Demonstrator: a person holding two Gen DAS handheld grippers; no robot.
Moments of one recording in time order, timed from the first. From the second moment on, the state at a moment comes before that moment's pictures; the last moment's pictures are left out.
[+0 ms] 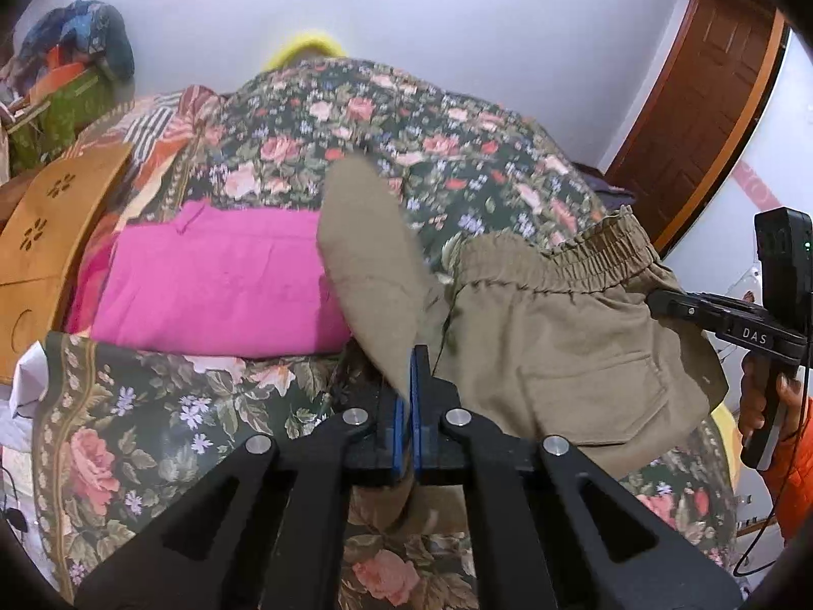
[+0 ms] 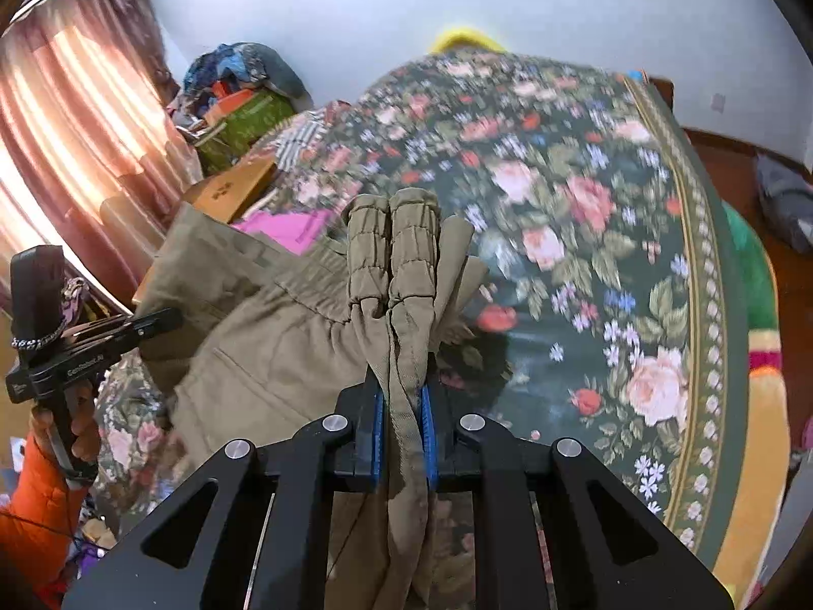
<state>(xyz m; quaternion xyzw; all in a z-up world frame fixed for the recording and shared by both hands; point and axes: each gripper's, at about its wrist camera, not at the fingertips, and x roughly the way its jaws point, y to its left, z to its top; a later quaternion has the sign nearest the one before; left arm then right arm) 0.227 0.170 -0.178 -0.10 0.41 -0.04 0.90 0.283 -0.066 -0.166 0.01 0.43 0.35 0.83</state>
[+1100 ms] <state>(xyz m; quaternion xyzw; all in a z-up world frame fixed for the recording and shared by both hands) 0.246 0.179 -0.236 -0.12 0.47 -0.06 0.87 0.277 -0.067 -0.171 -0.01 0.44 0.35 0.83</state>
